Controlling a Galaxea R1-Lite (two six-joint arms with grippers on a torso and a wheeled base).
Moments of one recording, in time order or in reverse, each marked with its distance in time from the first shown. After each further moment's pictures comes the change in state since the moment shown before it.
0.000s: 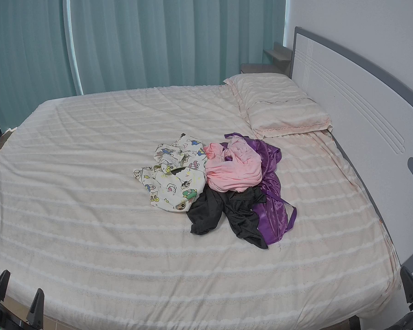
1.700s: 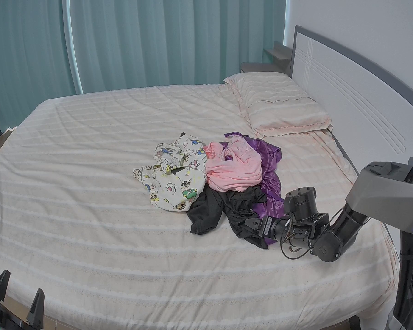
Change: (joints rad) left arm 0.000 0.000 0.000 0.000 0.000 0.003; right arm 0.481 2.111 -0.685 -0.874 -0.128 0.609
